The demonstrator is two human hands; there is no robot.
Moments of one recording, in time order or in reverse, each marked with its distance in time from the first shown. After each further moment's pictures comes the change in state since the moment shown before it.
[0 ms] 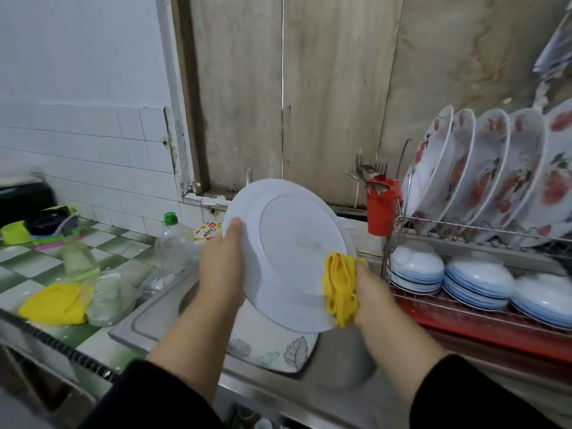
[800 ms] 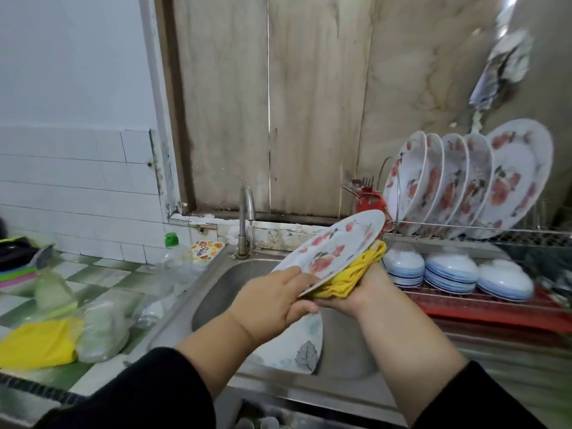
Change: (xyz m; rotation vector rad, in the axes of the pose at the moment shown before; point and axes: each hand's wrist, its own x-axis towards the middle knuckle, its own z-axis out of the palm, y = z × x) left_hand 0.010 -0.026 -0.049 0.700 -0.732 1.427; right_hand -0.123 -0.035 0.054 0.297 -0.382 0.250
